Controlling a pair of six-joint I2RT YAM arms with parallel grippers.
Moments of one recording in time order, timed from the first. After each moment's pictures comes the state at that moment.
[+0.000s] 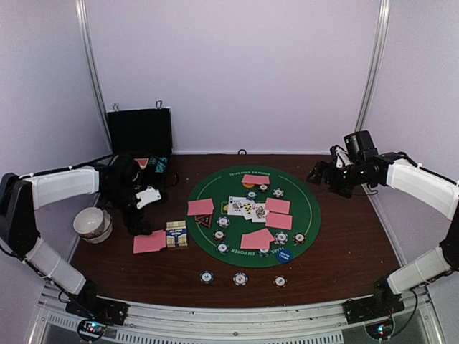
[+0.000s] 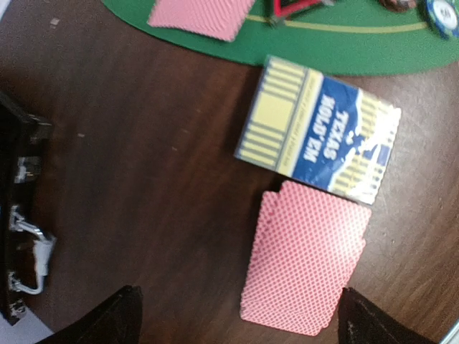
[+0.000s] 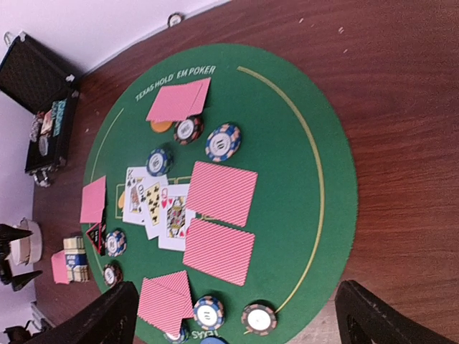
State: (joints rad) left arm -0.34 1.50 0.98 -0.76 0.13 0.75; right arm 0.28 1.35 1.05 -0.52 -0.22 0.53
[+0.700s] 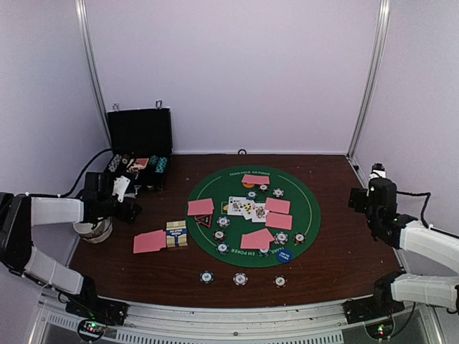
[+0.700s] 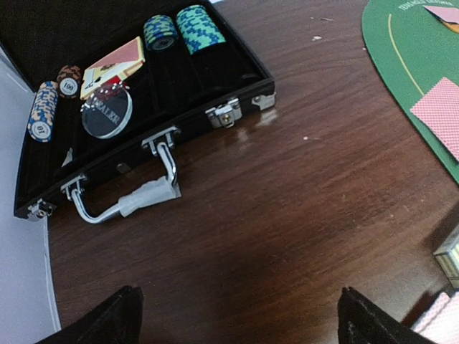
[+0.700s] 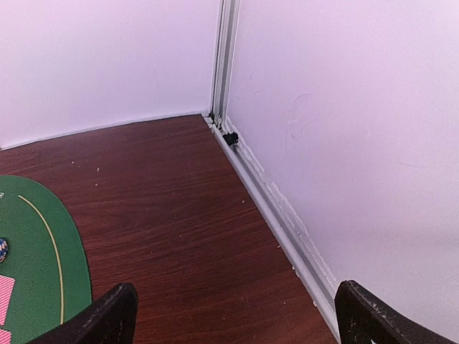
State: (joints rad) left arm -0.08 1.35 0.58 0.05 0.11 0.34; right arm 0.25 0.94 0.42 0.11 0.64 0.16
